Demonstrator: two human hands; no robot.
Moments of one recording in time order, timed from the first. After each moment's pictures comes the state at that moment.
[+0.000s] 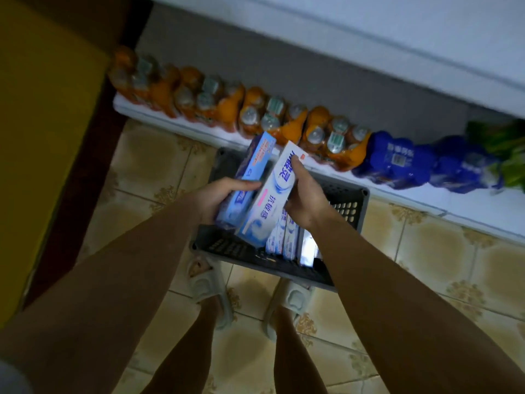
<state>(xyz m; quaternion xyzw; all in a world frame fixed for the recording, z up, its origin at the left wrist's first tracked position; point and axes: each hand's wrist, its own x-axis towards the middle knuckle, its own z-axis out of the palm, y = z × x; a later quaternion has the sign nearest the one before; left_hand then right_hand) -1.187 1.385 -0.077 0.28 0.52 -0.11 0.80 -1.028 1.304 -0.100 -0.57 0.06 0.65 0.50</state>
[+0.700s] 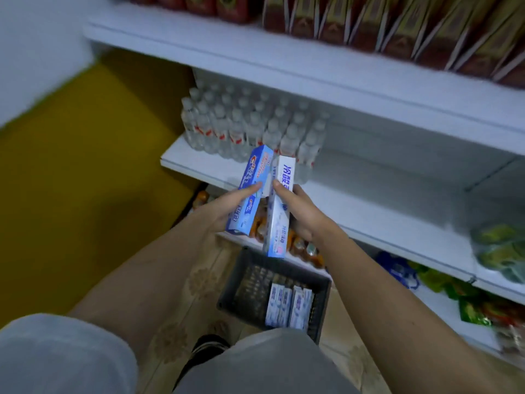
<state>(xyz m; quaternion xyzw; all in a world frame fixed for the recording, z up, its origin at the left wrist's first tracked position) -1.181 1.377 0.359 0.46 0.49 0.13 0.73 -1.021 1.306 0.358 -0.59 -0.25 0.61 0.47</state>
